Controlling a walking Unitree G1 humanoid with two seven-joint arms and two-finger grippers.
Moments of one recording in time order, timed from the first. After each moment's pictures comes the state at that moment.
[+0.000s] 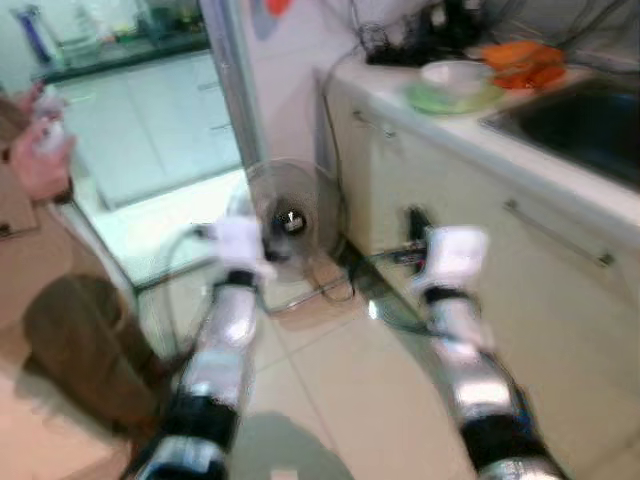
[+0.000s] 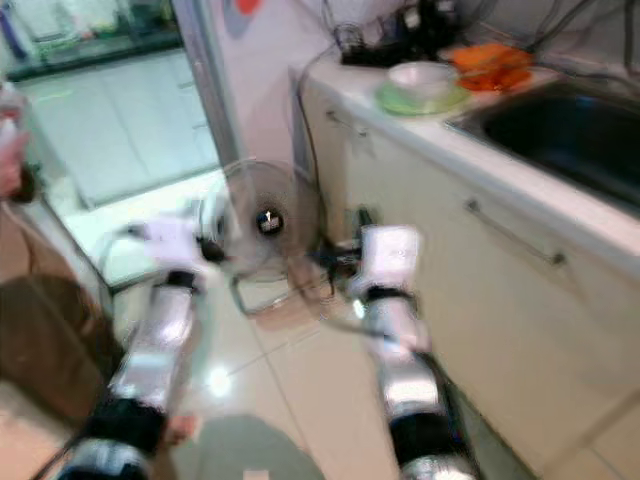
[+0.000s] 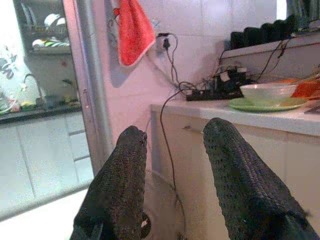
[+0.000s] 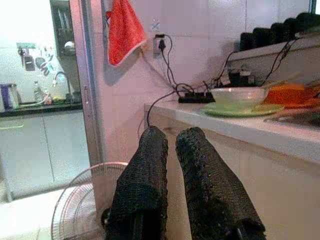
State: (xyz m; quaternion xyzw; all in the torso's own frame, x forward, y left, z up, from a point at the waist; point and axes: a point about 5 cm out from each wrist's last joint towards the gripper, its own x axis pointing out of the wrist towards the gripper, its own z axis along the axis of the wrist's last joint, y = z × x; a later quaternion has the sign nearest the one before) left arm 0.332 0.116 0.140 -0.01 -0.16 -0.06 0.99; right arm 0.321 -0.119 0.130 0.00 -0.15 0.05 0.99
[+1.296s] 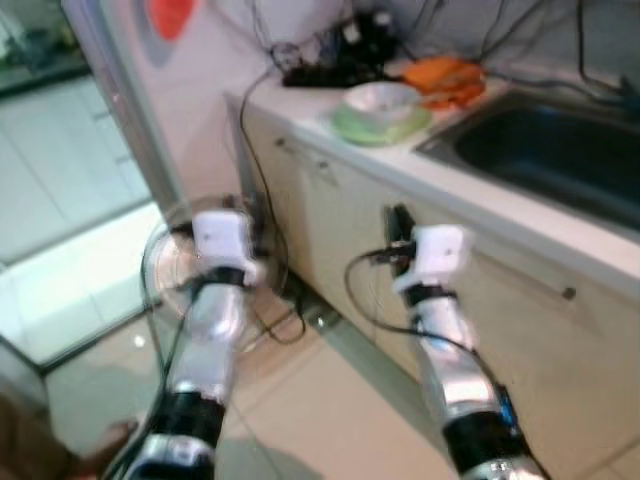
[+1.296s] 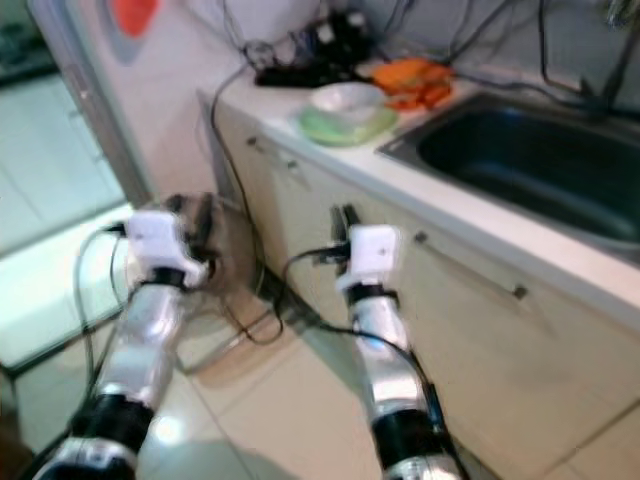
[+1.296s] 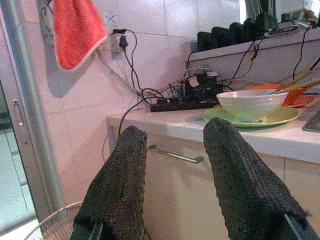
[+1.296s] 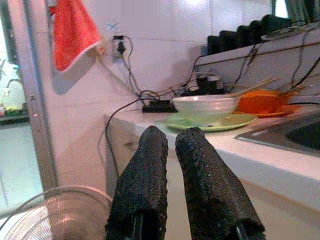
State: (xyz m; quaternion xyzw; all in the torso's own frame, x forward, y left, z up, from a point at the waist) left arm 0.334 0.137 0.141 0.00 -0.16 -0.03 0.99; right arm 0.320 -0.095 0.134 0.02 -0.16 0.09 0.98
